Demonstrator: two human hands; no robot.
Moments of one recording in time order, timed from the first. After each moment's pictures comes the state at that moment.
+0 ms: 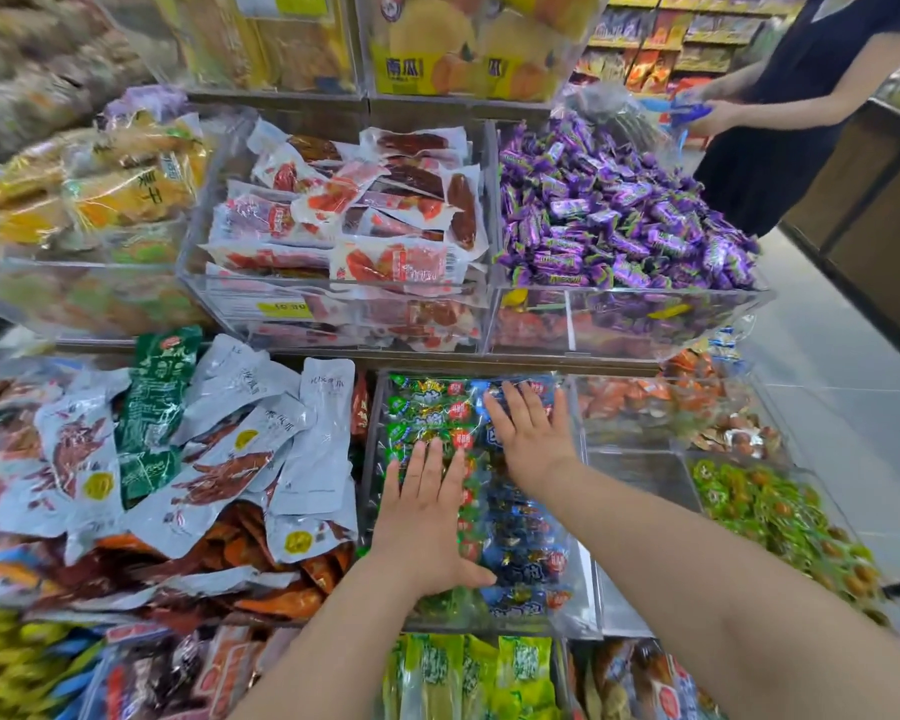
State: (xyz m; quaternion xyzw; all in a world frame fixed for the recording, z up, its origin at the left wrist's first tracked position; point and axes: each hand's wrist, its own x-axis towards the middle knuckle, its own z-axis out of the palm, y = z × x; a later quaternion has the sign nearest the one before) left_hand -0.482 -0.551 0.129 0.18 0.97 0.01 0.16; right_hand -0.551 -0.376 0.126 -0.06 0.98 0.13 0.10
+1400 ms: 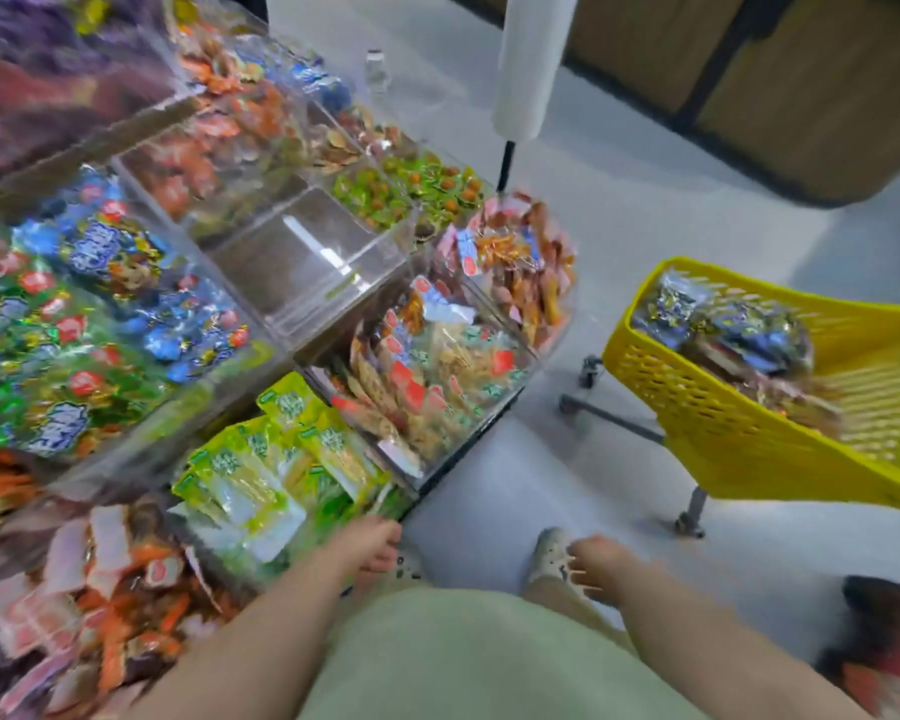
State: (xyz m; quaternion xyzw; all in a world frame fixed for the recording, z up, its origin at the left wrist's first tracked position) left_hand -0.191 -0.504 0.012 -0.03 0.75 0.21 0.62; right_hand 0.065 -0.350 -0.007 0.69 0.42 -0.56 0.18
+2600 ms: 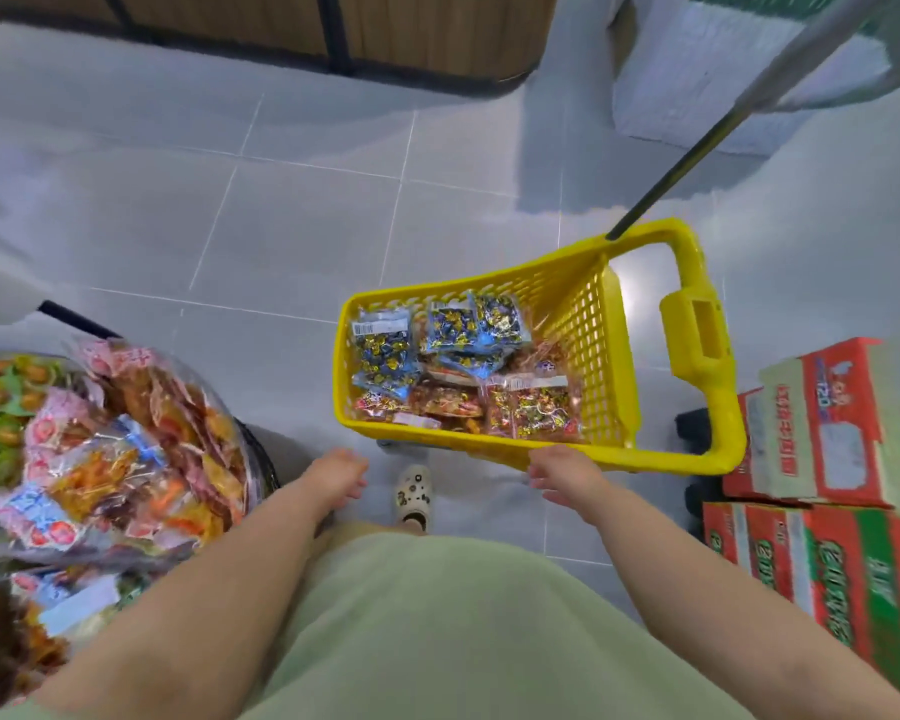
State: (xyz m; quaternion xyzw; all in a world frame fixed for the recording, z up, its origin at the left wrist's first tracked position) left_hand -0.037 -0.039 -0.024 0.27 0.76 0.01 0.59; right_hand 0.254 -0.048 0.016 0.76 0.24 -0.60 -0.08
